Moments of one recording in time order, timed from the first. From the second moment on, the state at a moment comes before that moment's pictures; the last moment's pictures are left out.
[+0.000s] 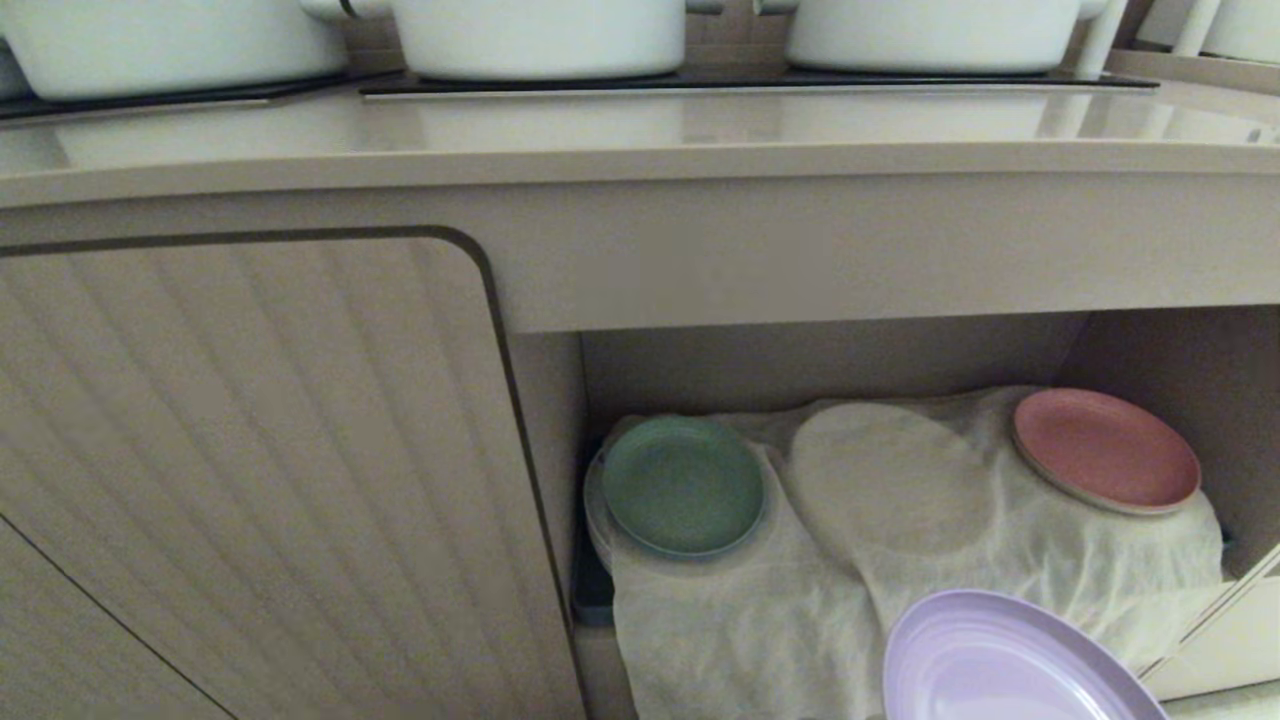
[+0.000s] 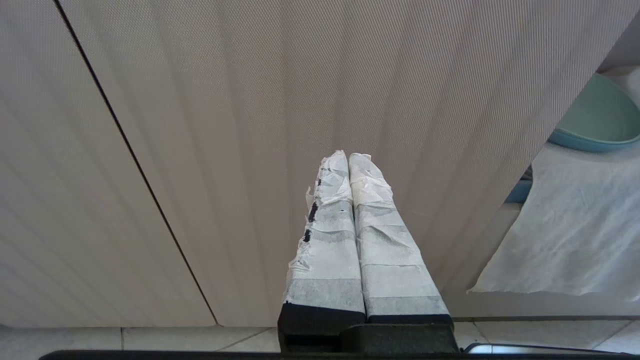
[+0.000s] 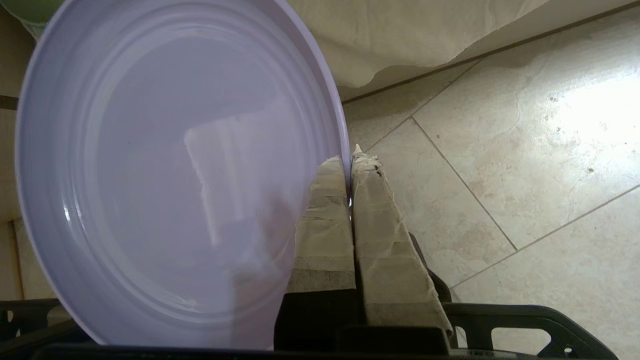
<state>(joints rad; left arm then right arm) 0.00 0.05 0.00 -0.01 0.01 -0.06 -0.09 0.86 -0.18 0.10 0.28 0.33</state>
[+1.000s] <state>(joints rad) 0.00 0.05 0.00 -0.01 0.01 -0.06 -0.09 0.85 -0.19 0.12 0.28 0.32</state>
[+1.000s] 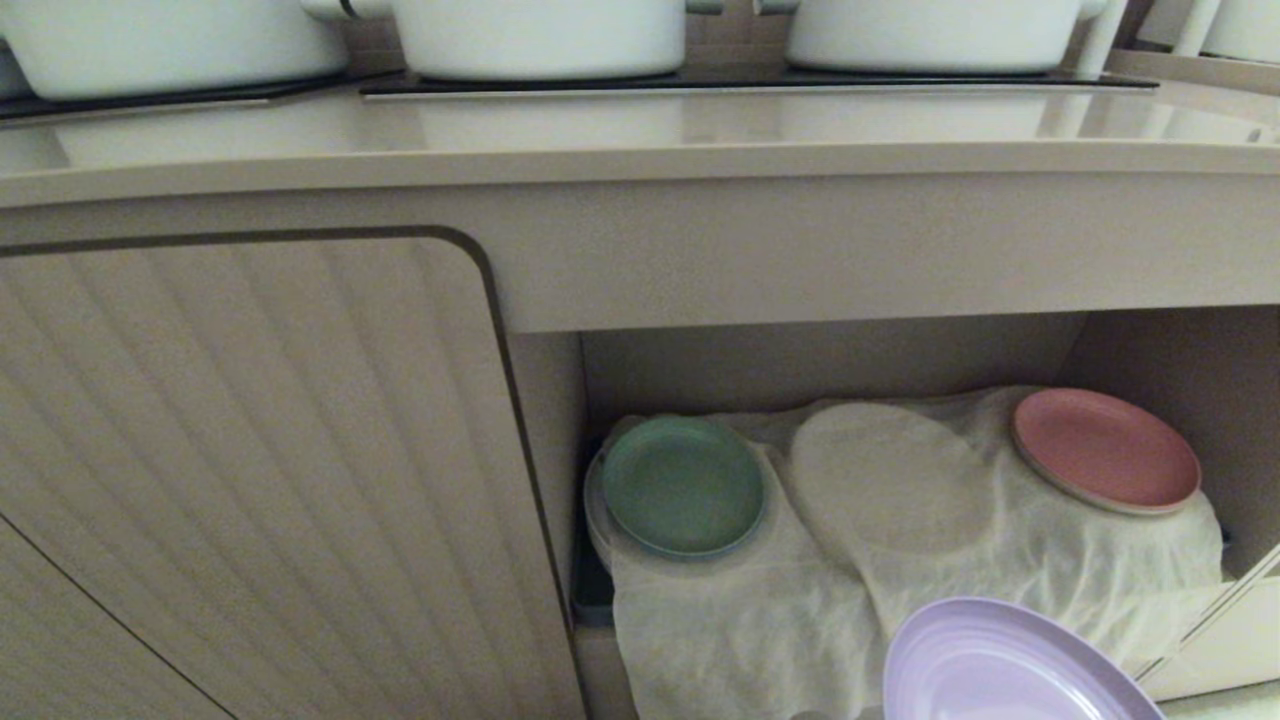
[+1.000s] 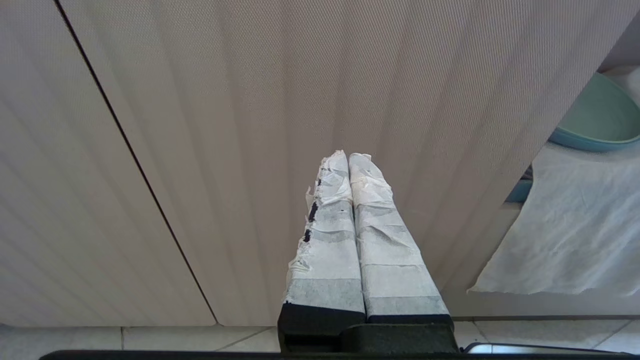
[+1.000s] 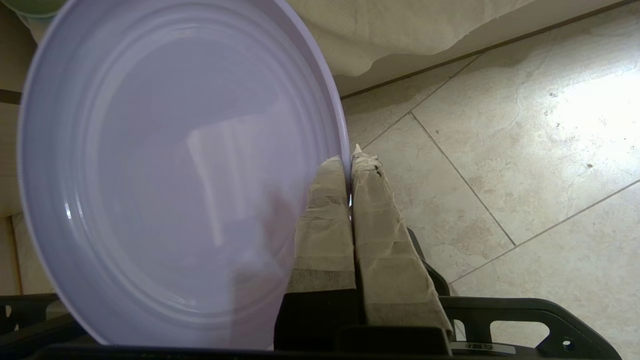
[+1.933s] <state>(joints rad) 0.00 0.04 0.00 -0.01 0.01 -0.06 -0.05 0.84 -0.20 0.12 0.28 0.29</state>
